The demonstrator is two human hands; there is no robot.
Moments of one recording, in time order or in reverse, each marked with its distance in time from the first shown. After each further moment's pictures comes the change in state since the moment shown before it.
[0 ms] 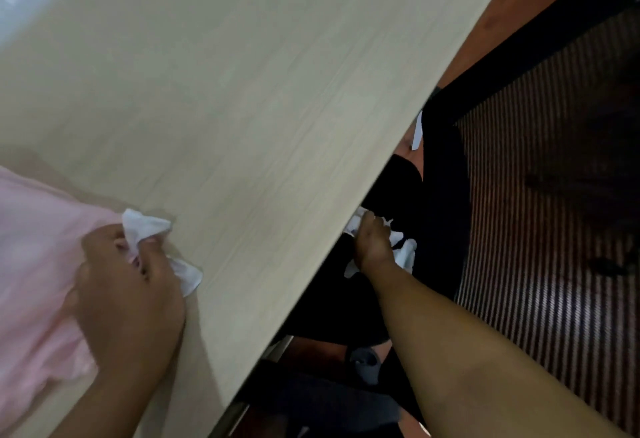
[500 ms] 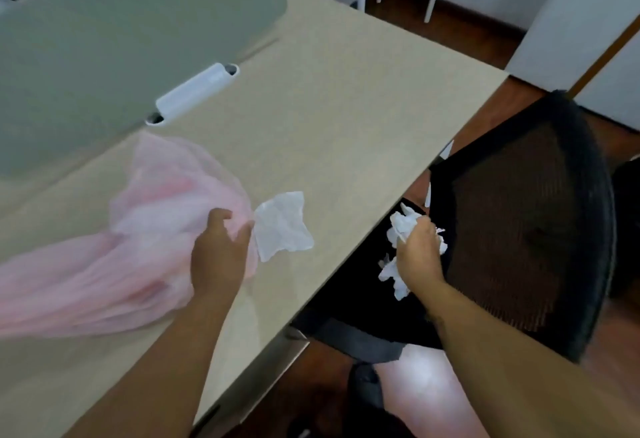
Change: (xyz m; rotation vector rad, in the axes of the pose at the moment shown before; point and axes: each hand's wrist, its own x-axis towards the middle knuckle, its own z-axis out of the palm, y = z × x) left_hand -0.037 0.016 -0.140 -0.134 -0.141 -0.100; right_hand -0.233 0.031 -0.110 0.952 0.538 -0.004
